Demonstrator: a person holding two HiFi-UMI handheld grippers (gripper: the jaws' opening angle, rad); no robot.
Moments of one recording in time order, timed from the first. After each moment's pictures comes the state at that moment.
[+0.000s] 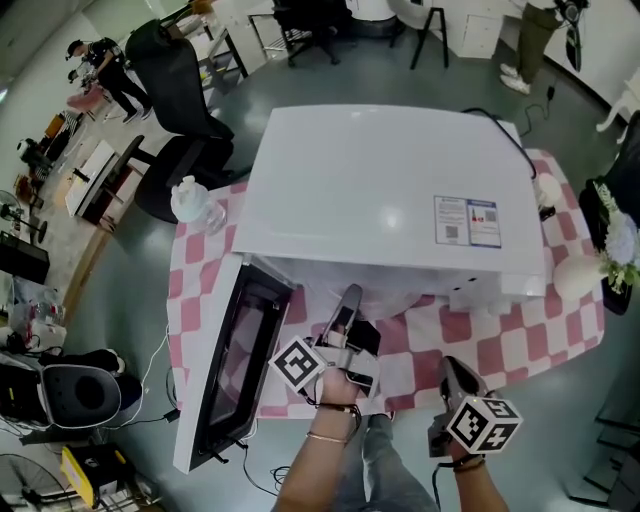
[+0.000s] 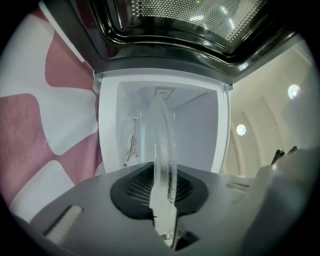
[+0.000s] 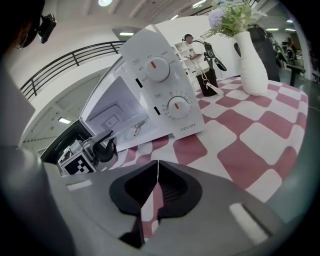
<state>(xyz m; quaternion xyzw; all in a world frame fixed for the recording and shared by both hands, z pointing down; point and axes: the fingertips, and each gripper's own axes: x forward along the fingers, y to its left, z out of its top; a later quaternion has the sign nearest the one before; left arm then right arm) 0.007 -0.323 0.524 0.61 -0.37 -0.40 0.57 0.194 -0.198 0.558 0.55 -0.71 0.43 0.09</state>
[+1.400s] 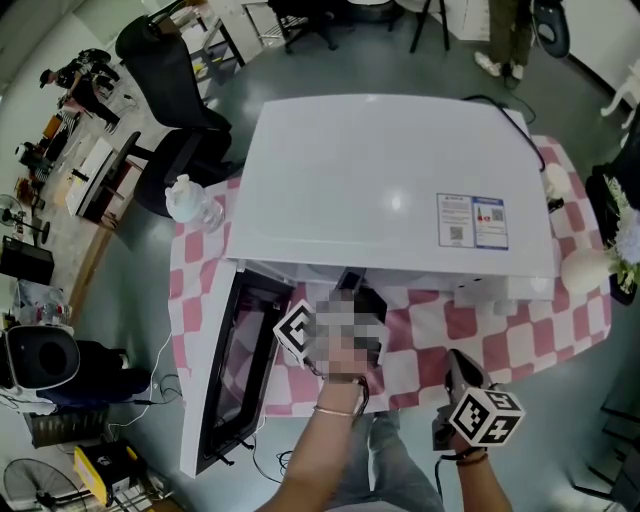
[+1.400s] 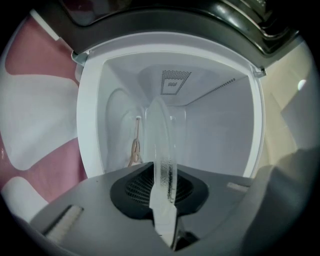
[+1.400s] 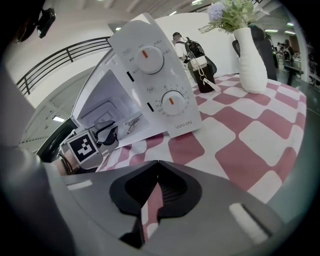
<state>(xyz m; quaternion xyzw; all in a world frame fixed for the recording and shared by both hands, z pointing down) 0.013 -0.375 0.532 0.58 -0.40 -0.38 0.60 0.198 -0.207 0.571 0.56 -0.69 0.44 0.11</state>
